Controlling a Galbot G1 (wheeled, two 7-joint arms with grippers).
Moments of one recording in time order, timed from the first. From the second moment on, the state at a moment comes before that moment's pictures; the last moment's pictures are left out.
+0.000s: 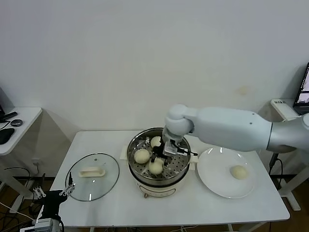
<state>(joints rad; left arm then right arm) 1.69 -1.24 -0.72 -2.01 -0.09 -0.06 -0.28 0.49 1.10 -1.29 1.51 -0.11 0.40 -1.05</state>
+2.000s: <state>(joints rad) 1.66 -1.21 -0.66 -2.00 -0.05 -0.05 -0.26 -0.04 0.43 -0.65 1.44 -0.15 -0.13 -1.19</state>
